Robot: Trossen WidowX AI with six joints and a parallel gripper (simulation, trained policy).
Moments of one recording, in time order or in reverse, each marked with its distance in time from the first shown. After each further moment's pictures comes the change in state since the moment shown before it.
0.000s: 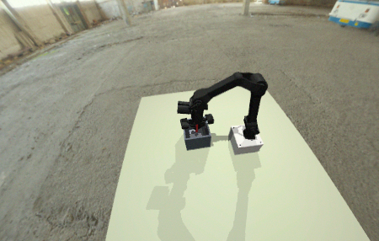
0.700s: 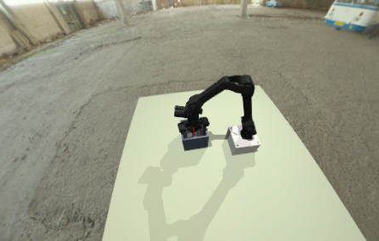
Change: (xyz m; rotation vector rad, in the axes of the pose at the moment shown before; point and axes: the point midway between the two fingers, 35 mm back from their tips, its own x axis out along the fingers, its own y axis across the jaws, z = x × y) arm 0.050 -0.001 0.013 -0.045 0.037 -0.027
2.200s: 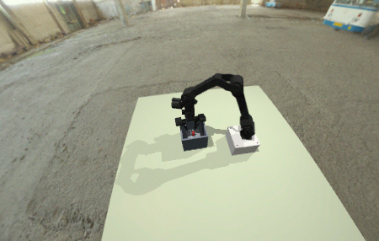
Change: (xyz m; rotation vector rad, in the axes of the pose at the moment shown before) arm -0.011 0.008 0.020 0.071 0.292 0.025
